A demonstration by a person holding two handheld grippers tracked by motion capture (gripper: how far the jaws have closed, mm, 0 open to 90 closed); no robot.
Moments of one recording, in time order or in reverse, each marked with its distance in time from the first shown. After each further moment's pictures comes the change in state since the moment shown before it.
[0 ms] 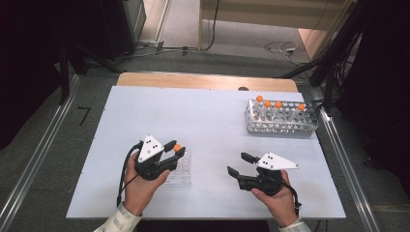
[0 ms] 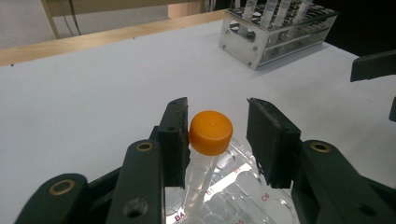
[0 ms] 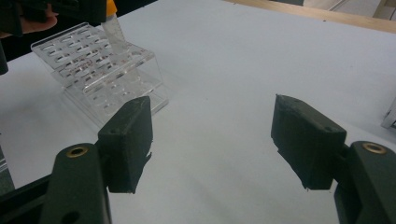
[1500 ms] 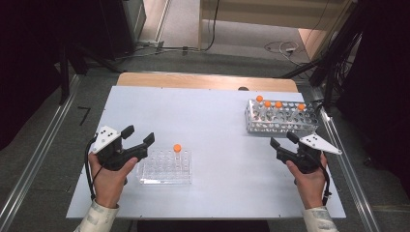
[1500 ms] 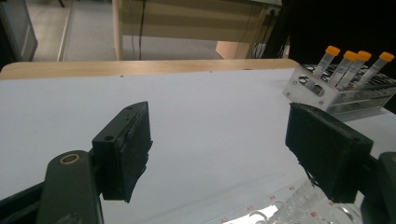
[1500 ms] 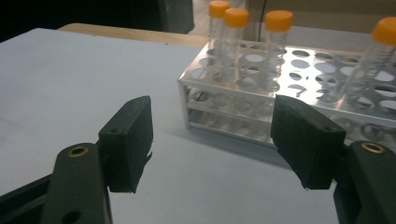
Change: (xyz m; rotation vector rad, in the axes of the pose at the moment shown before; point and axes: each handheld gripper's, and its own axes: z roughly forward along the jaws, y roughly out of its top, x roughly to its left) left arm 0.067 0.002 -0.045 -0.133 0.190 -0.176; right arm -0.103 0.003 -0.042 -0.091 -0.385 0.137
